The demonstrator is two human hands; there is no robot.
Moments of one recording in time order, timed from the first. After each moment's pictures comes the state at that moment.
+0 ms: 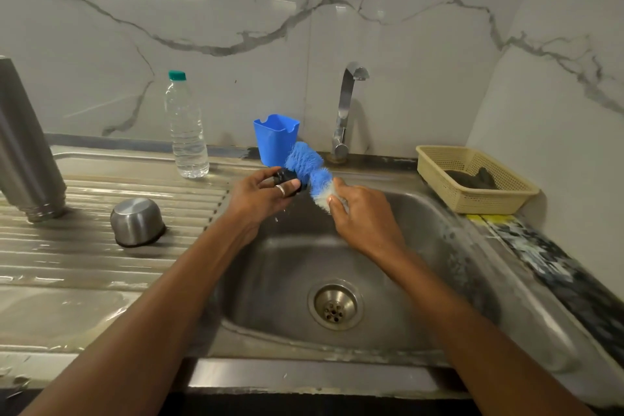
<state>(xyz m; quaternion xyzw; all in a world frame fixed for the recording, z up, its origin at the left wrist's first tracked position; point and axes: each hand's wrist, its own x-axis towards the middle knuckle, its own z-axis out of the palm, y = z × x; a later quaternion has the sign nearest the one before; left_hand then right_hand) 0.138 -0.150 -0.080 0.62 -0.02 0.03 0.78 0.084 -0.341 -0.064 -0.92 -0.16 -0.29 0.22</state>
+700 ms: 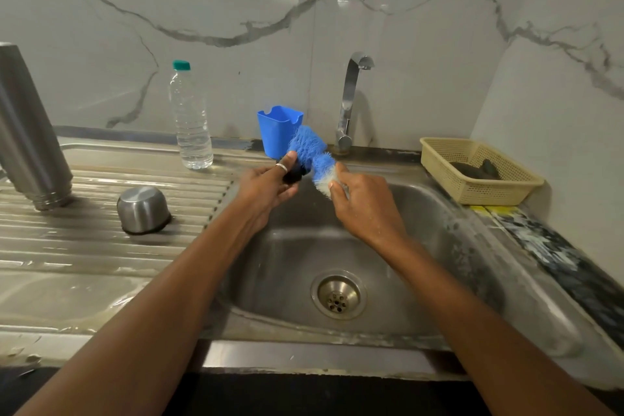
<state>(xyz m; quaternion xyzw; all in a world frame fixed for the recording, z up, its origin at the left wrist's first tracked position) 0.142 -0.158 -0.076 0.58 0.04 0.02 0.81 0.079 -0.331 -0.059 -0.91 -0.16 -0.30 0.22</state>
